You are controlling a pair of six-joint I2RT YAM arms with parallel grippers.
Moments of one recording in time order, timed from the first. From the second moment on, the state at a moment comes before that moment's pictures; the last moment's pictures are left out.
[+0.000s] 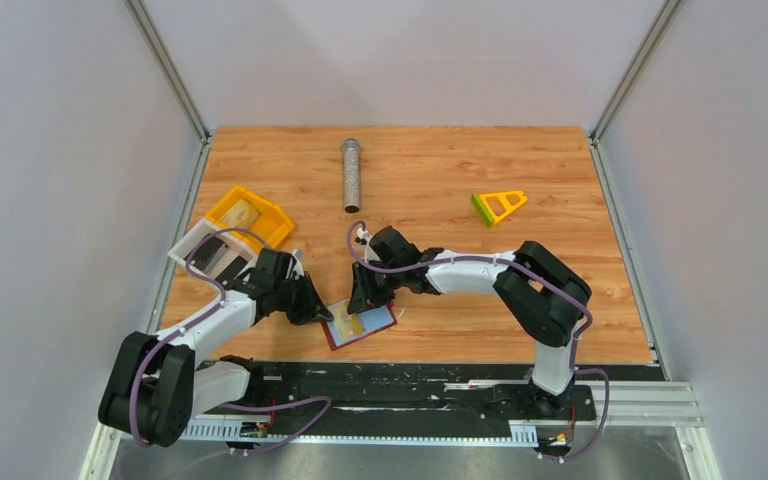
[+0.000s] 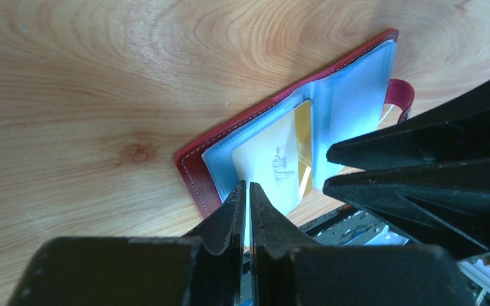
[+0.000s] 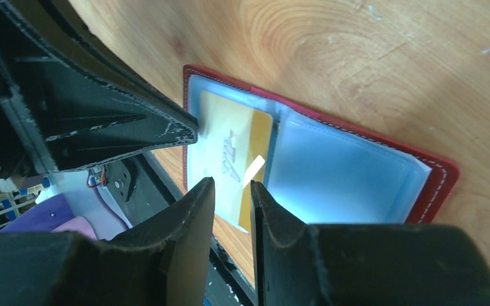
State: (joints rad) left arm -0.30 1.14 0.42 -0.32 0.43 -0.70; right arm 0.91 1.87 1.07 -0.03 -0.44 0.68
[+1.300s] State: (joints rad) left arm -0.30 1.15 0.39 -0.29 0.44 -0.70; right arm 0.88 1.94 1.04 0.07 -0.52 0.69
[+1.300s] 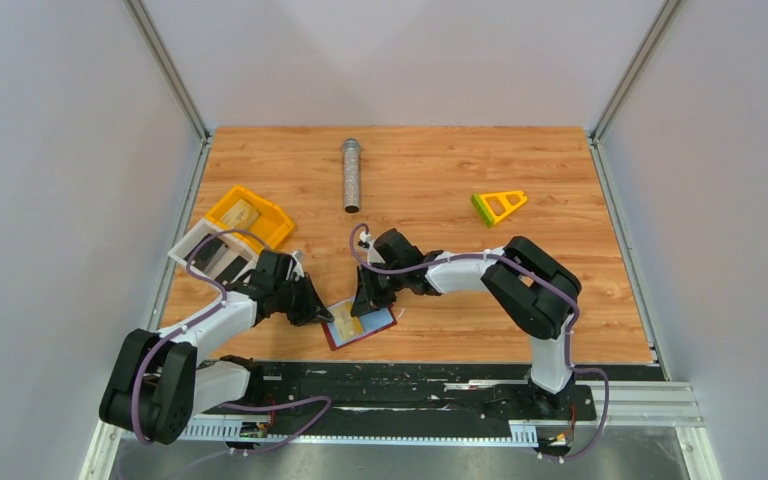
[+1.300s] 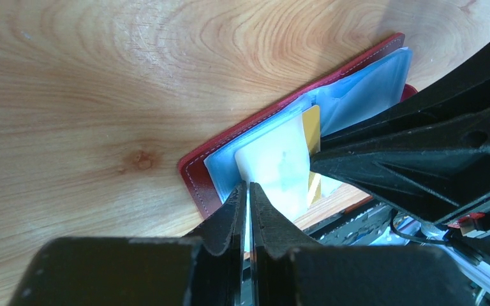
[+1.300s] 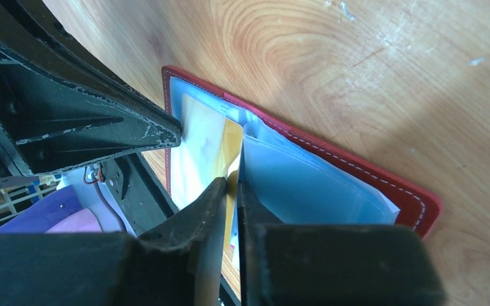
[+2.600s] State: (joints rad) left arm -0.30 0.97 0.45 -0.21 0.61 -0.76; right arm 0.77 1.52 0.81 0.16 -0.50 0.85
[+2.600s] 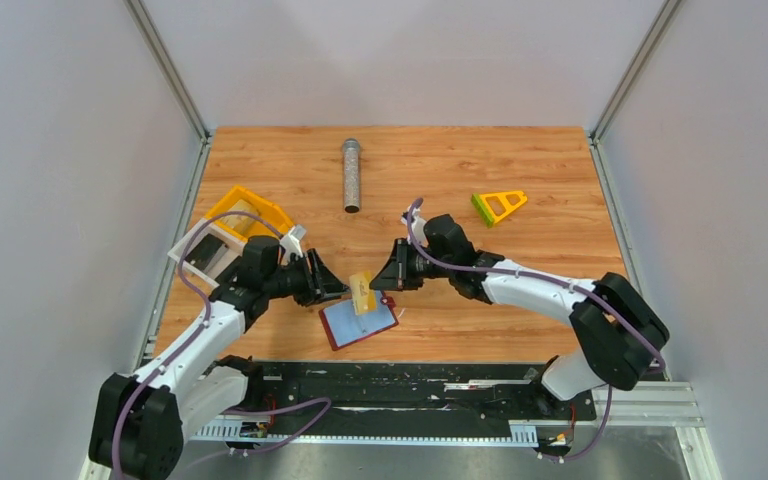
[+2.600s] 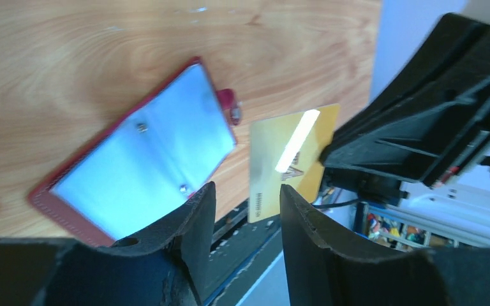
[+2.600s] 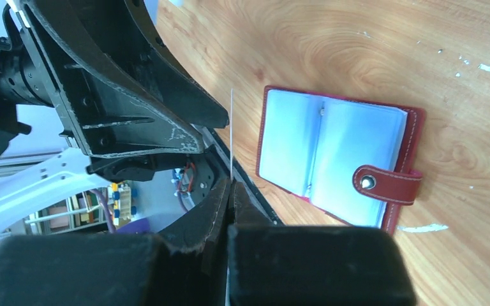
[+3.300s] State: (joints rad) left arm -0.30 0.89 0.31 0.33 0.78 -1.10; right arm 0.77 1.38 0.63 0.51 -0.54 1.11
